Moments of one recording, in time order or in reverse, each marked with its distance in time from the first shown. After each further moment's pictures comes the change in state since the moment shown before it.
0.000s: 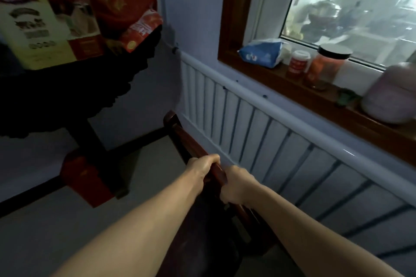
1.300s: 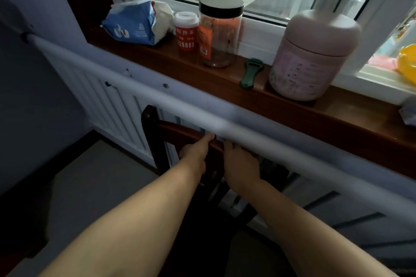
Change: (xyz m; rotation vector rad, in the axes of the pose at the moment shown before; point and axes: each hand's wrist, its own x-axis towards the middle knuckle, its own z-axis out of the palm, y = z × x) left_hand 0.135 0.005 0.289 0.013 -0.216 -0.124; right_hand 0.123 0.228 -0.118 -0.328 0.483 0.155
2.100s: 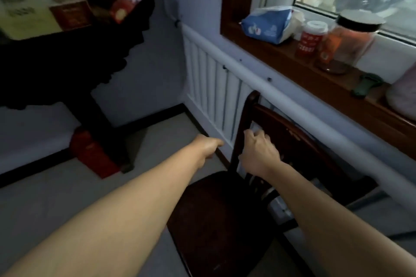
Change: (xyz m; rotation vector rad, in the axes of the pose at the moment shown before) left_hand -0.136 -0.009 -0.182 0.288 0.245 0.110; right_hand -0.070 -0.131 -0.021 0.026 -0.119 -0.358
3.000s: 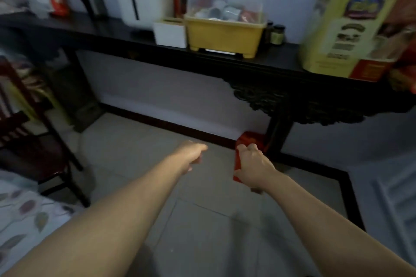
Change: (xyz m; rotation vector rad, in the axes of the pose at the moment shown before) left_hand -0.176 -0.250 -0.509 -0.547 0.760 -0.179; right_hand -0.088 -0.547 0.113 -0.212 -0.289 -0.878
